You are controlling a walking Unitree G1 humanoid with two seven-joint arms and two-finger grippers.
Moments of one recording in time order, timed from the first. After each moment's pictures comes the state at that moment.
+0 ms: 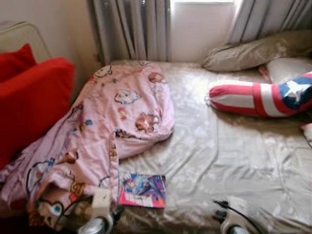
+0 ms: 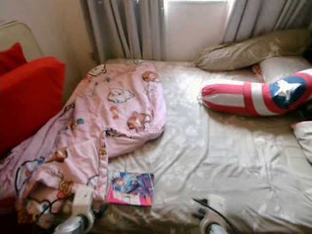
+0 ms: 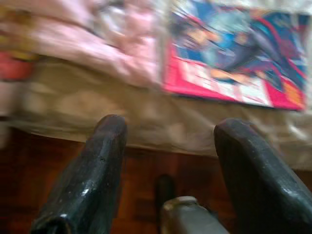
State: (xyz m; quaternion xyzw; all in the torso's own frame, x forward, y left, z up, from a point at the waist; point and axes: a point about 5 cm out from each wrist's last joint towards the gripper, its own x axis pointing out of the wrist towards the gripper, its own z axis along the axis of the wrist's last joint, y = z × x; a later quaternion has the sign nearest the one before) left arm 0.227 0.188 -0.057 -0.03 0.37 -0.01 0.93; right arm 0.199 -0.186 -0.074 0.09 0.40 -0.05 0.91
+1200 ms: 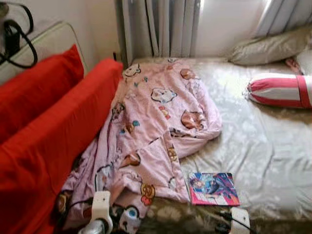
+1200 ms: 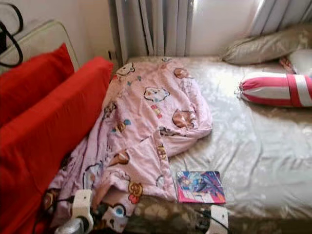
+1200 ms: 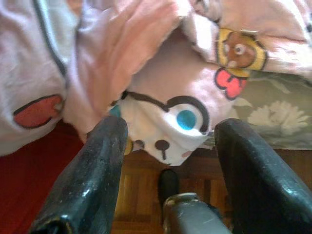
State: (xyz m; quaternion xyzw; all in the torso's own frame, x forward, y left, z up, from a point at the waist) left arm 0.227 0.183 -0.057 -0.04 0.36 -0.01 0.93; right arm 0.168 -0.195 -0.088 0.10 0.44 -0.06 0.89
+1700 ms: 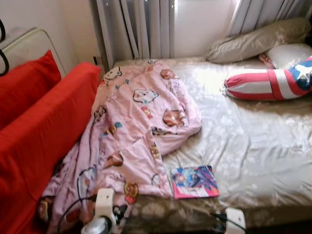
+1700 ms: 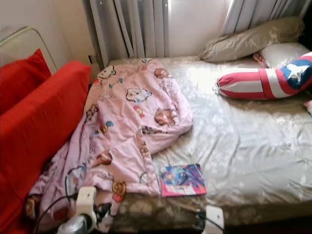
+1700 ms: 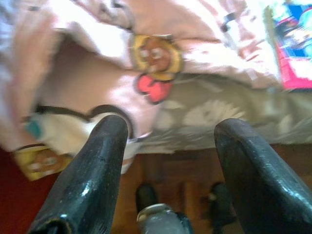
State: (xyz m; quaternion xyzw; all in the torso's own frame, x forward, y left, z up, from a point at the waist) left arm 0.230 0.174 -0.055 -0.04 0.35 -0.03 0.93; right arm 0.174 -0.203 -0.085 0.08 0.43 -0.07 0.89
